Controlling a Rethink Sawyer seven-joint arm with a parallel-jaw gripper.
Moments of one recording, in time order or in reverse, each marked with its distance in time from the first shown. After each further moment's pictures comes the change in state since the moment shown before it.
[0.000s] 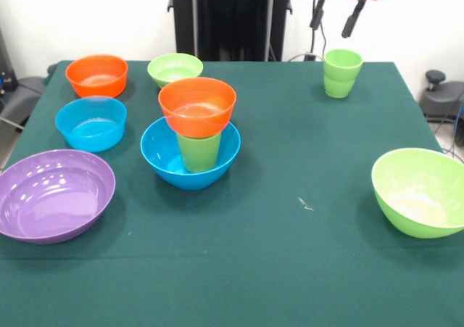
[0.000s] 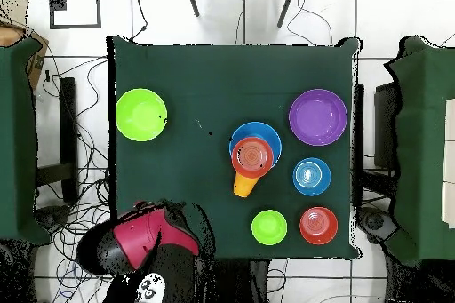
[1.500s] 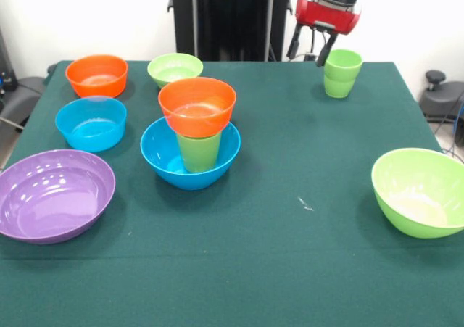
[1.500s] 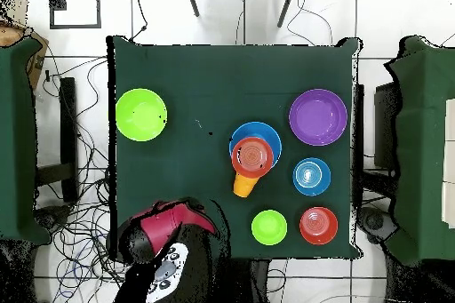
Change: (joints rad) arm -0.051 0.155 -0.004 -0.001 0.005 -0.115 0.000
